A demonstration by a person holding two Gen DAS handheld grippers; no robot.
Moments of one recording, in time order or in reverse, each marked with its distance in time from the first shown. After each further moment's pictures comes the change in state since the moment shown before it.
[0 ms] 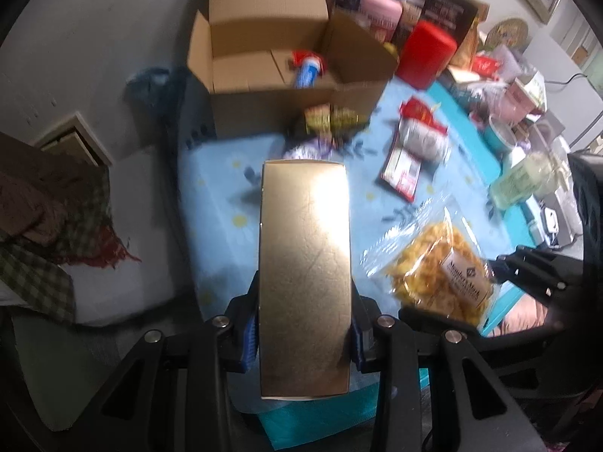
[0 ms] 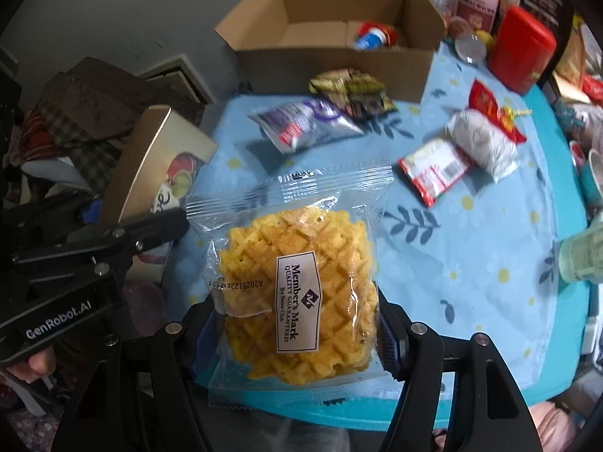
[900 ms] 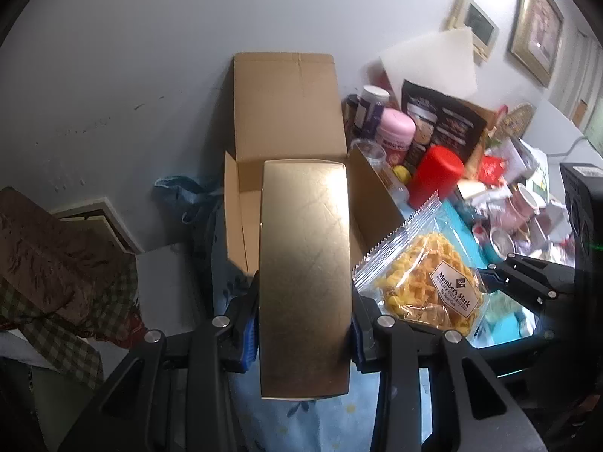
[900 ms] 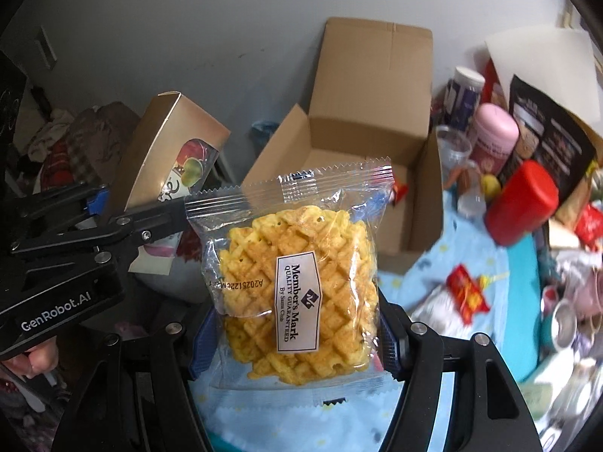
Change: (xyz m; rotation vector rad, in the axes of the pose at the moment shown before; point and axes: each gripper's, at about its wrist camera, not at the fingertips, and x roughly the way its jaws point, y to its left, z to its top) left arm -0.076 0.010 0.124 -0.041 -0.301 0.060; right arm -0.070 -0.002 0.128 -0.180 -0.248 -0.010
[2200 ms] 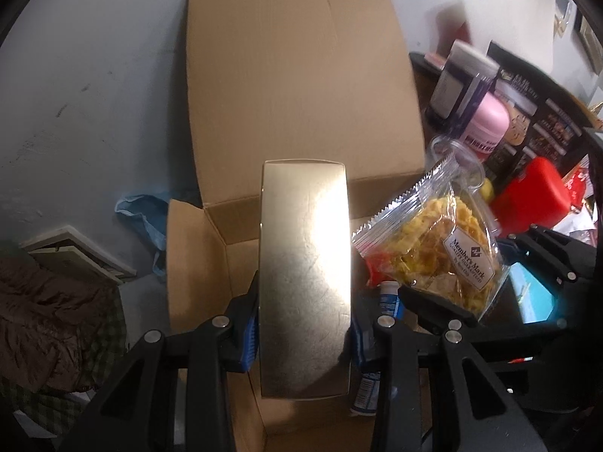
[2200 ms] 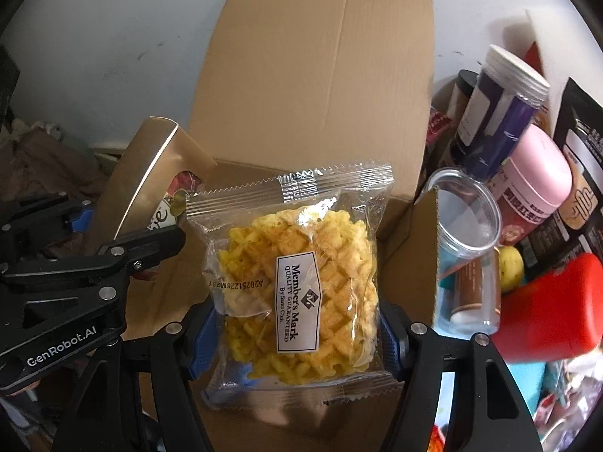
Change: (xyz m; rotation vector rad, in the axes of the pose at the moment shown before) left arm 0.232 0.033 0.117 0.043 0.178 0.063; right arm 0.170 -0.117 0.123 0.011 0.047 -0.093
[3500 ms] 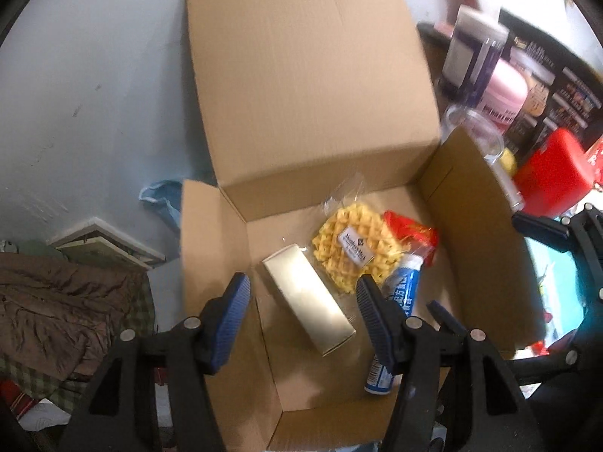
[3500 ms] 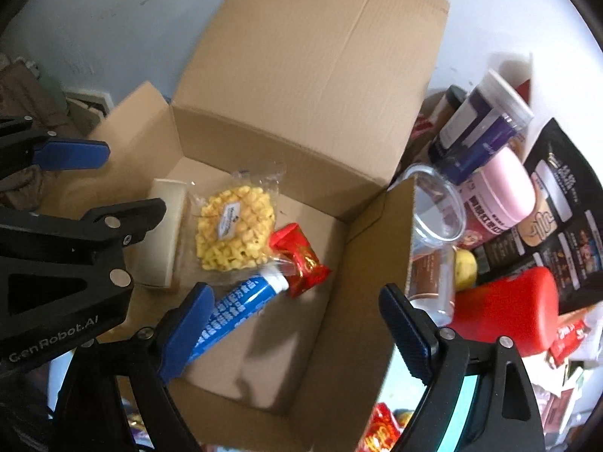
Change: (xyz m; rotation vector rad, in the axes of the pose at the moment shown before) left arm -0.011 -0.014 0.000 0.025 0.070 0.124; right arm -0.013 0.036 -0.007 -0.145 0.055 -0.209
